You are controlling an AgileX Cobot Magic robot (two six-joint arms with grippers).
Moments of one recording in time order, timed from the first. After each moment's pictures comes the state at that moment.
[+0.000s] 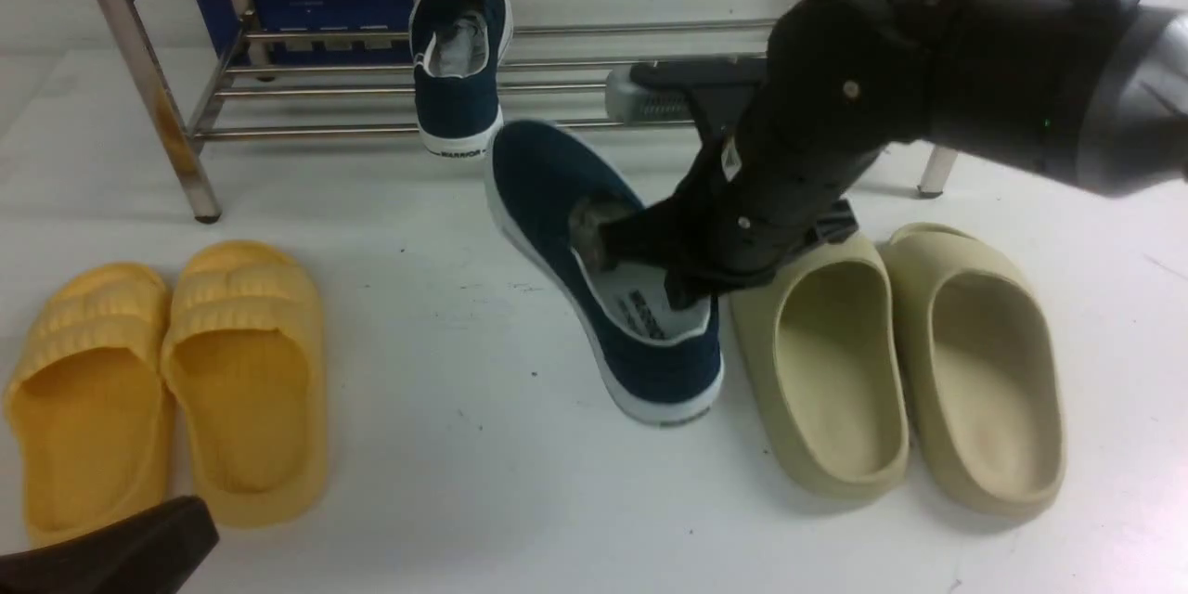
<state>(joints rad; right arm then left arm) 0.65 1.85 -1.60 0.05 0.88 0.46 -0.66 0.17 -0.26 0.27 0.41 -0.68</state>
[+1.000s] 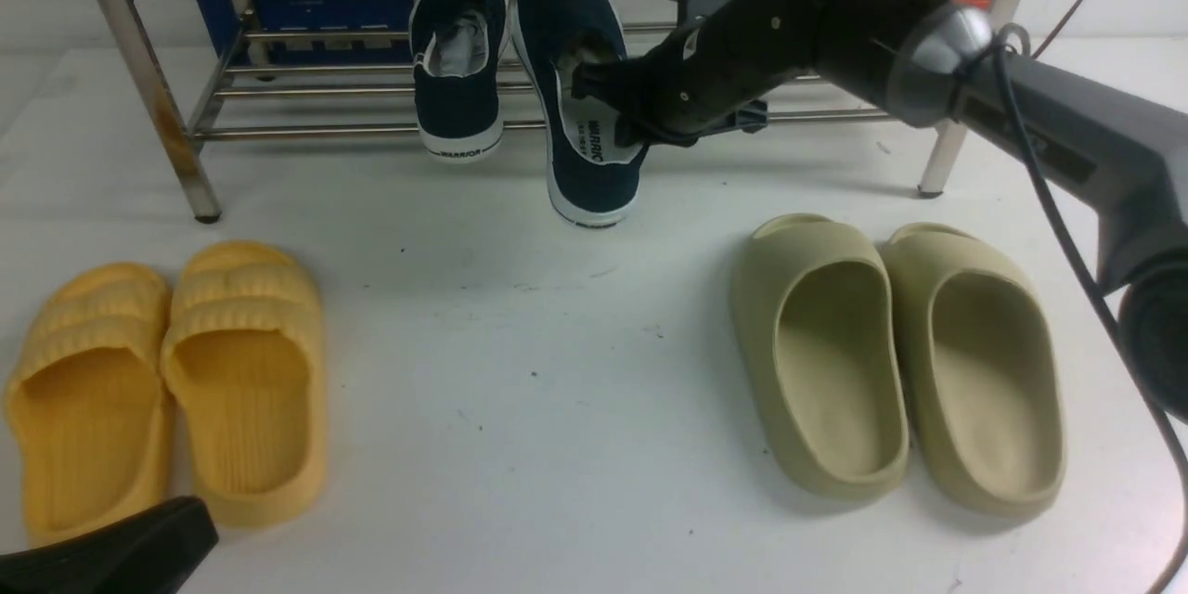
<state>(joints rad) 0.48 2.32 -2.15 0.20 0.66 0.38 -0.66 0.17 -0.26 0.27 0.41 -0.68</state>
